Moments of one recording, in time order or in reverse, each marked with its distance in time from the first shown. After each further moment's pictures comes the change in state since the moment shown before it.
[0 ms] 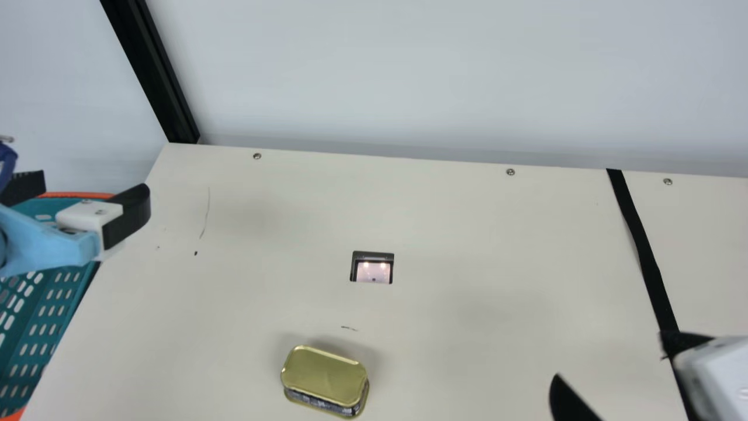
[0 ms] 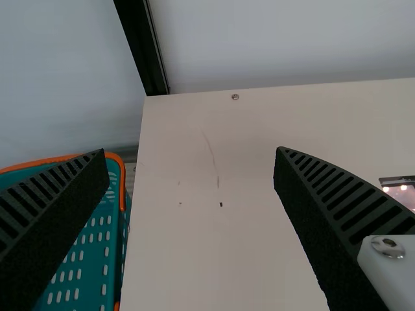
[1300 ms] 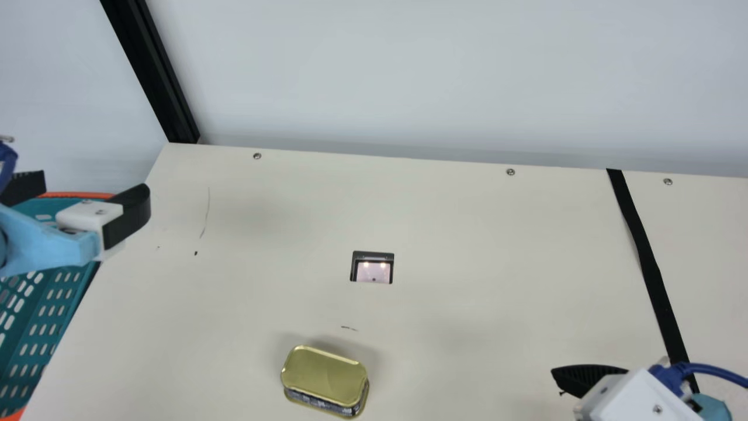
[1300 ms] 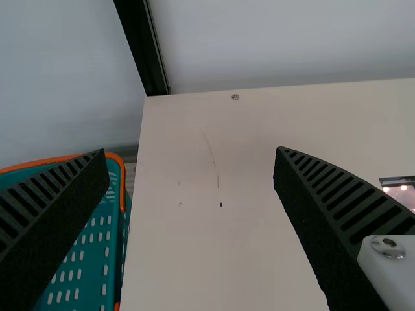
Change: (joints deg) left arm 0.0 0.0 0.0 0.0 0.0 0.0; right arm 0.3 3.1 4.7 22.4 0.9 -25.4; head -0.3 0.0
